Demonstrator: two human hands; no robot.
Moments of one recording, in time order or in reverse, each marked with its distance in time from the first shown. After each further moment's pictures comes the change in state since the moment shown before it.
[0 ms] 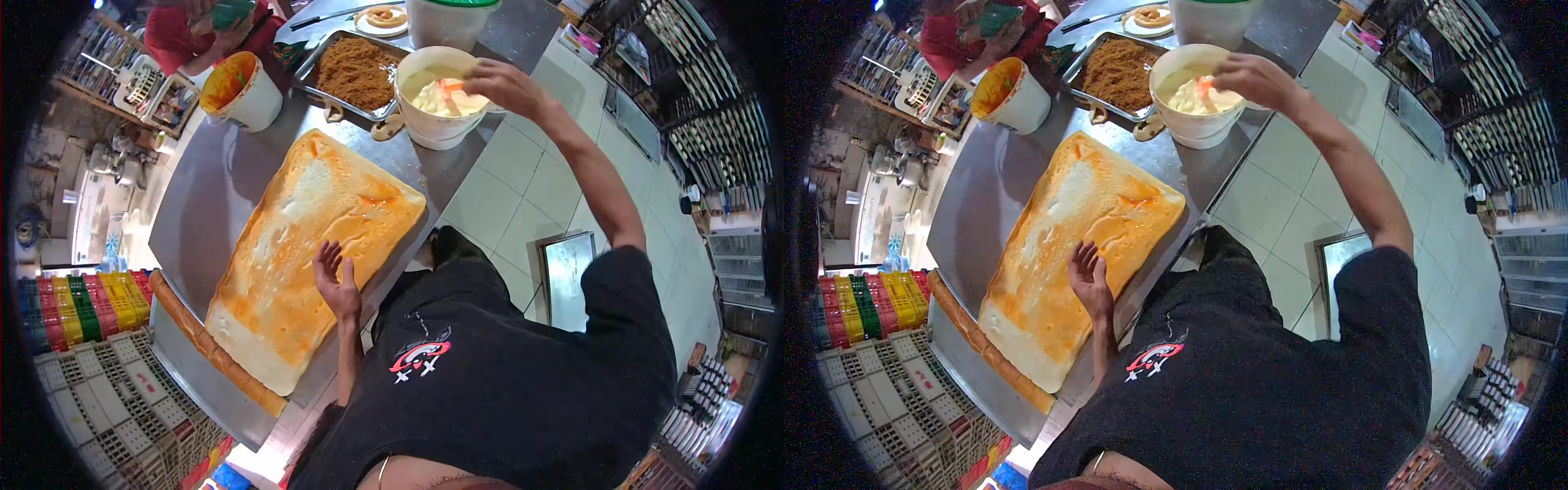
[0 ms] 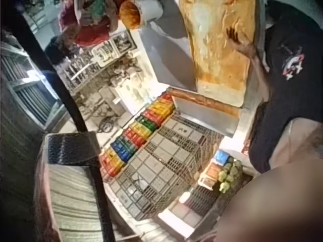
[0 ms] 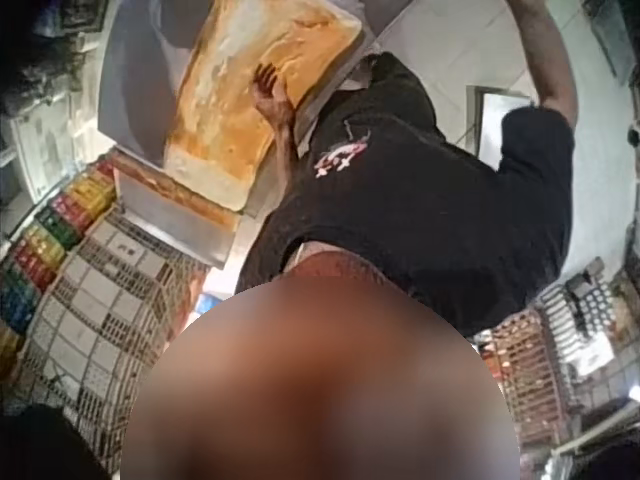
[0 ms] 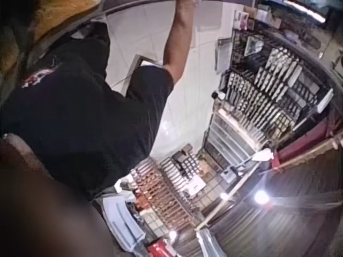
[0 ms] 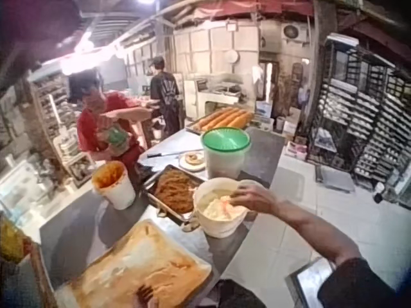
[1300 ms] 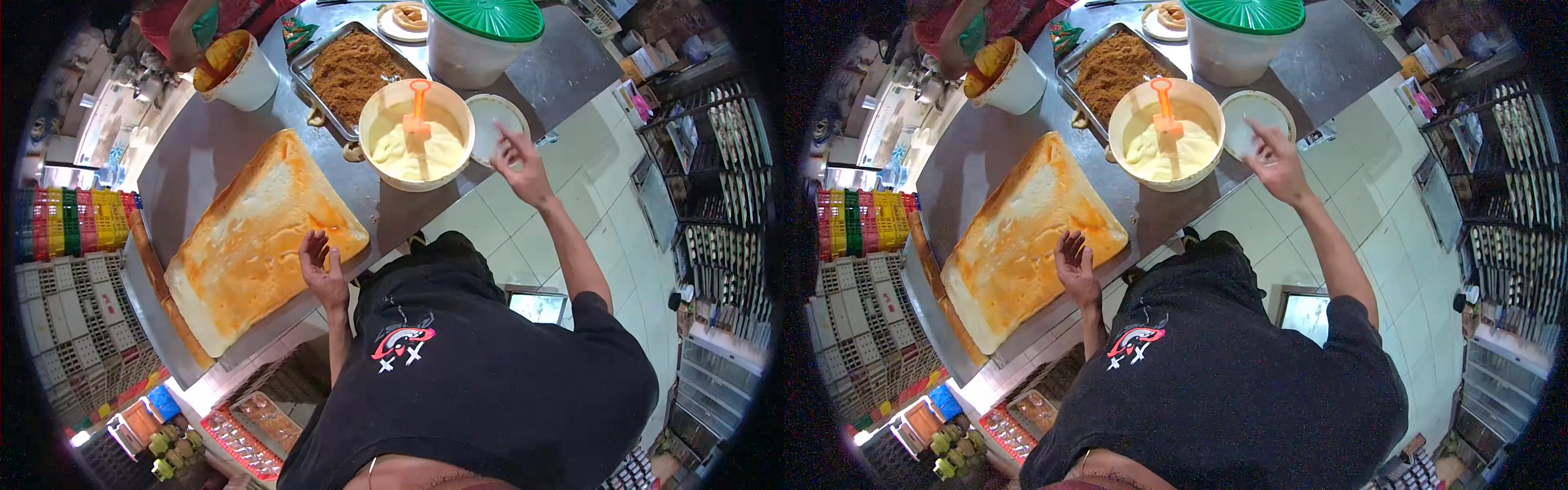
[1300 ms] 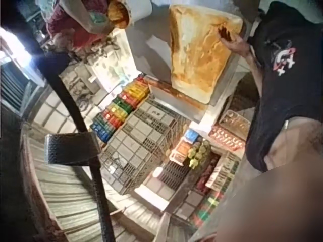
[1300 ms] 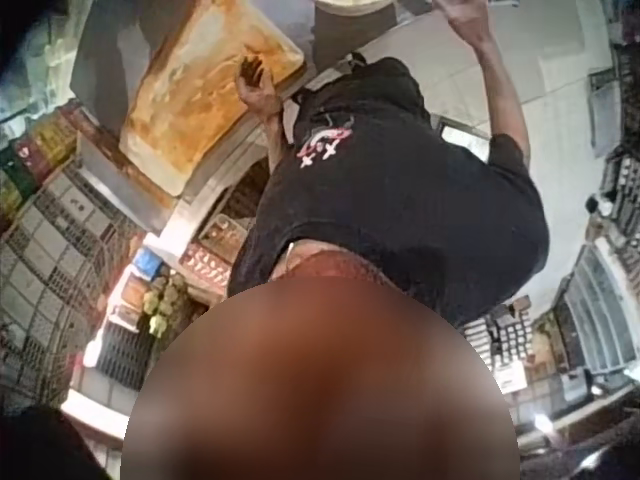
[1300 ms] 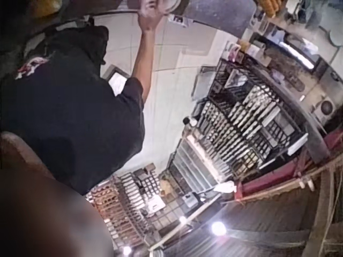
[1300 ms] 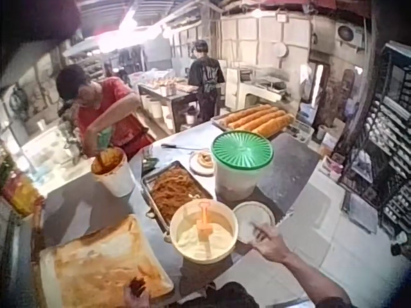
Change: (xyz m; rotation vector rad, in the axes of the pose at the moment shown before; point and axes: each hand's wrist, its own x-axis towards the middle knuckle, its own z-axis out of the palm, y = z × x) left_hand 0.009 0.003 0.174 0.051 0.300 0.005; right_hand -0.136 0.058 0.074 1.296 -0.005 0.828
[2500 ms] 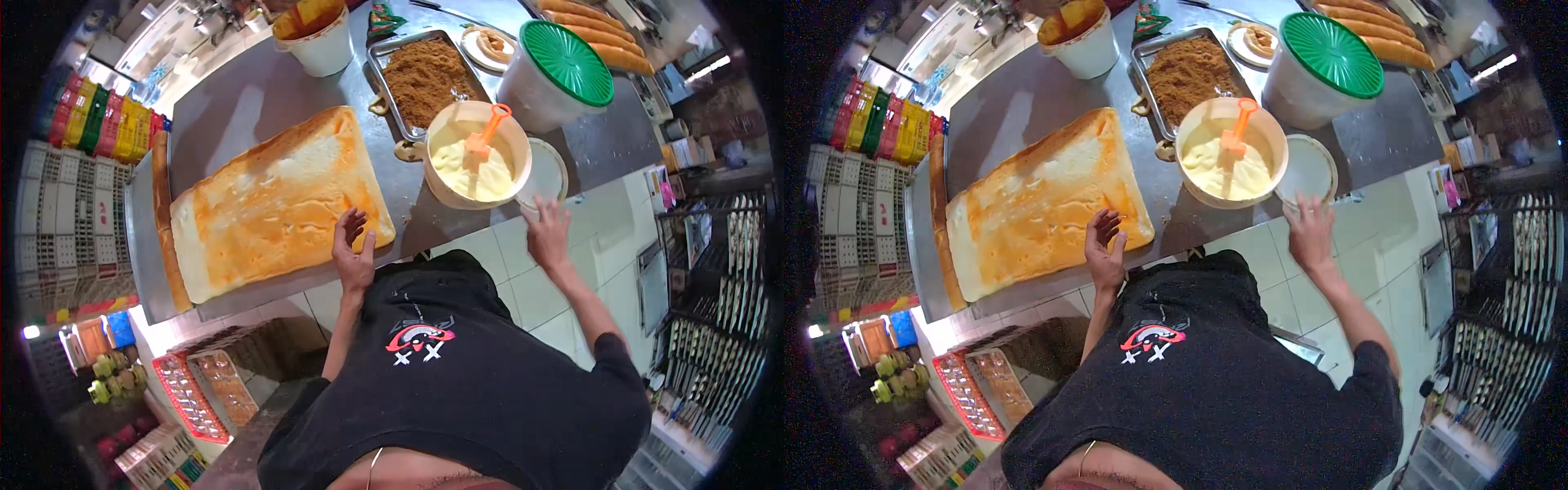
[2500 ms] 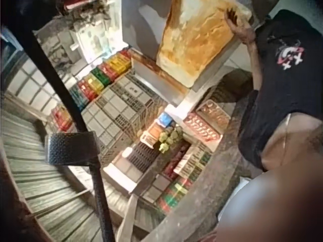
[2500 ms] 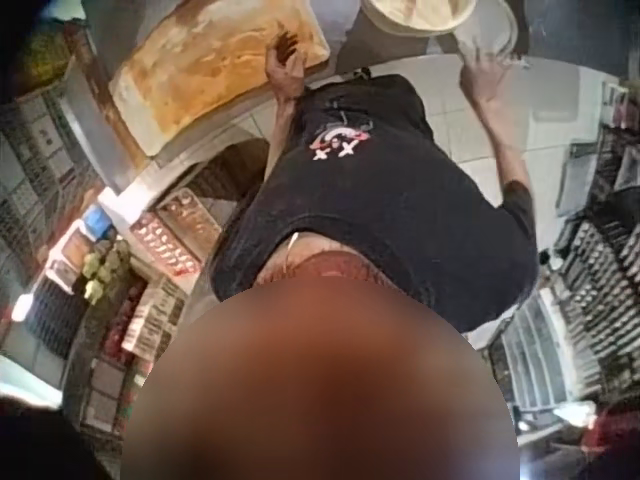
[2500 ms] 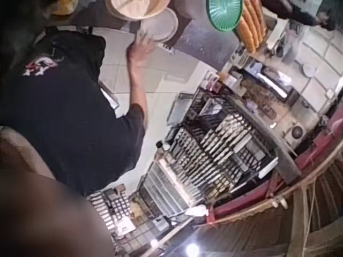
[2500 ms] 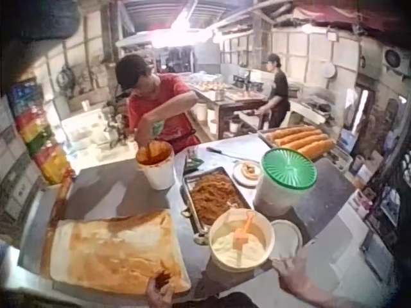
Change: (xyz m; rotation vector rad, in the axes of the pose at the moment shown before) left_hand 0.007 0.010 0.014 -0.080 0.057 -0.002; right_hand -0.021 0.028 0.022 -1.531 -0.046 -0.210
